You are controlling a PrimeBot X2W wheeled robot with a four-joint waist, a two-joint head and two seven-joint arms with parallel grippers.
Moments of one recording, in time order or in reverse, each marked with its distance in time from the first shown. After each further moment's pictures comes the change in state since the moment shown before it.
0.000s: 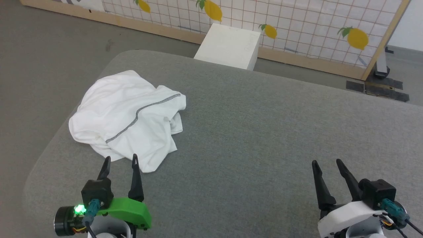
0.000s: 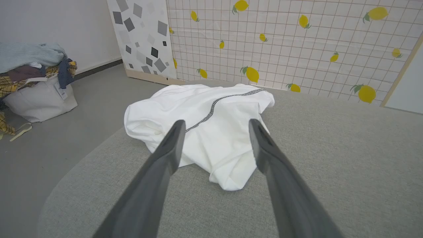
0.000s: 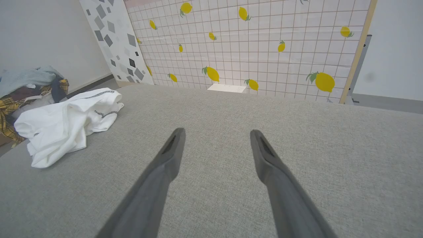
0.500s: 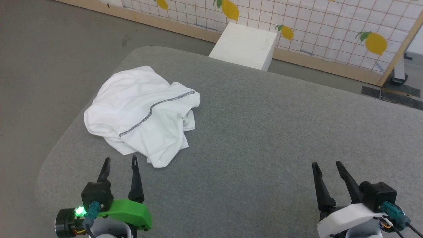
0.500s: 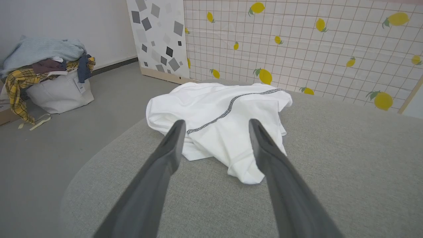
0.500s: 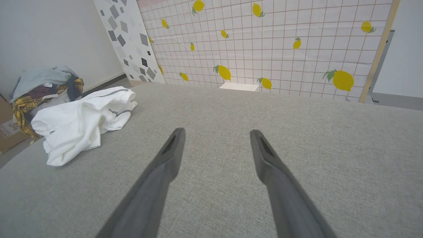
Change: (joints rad) left arm 0.001 0.000 -0.007 0.016 -0.014 0.013 -0.031; right arm 0.000 0.000 0.003 0.028 0.024 0.000 -0.030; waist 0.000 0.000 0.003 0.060
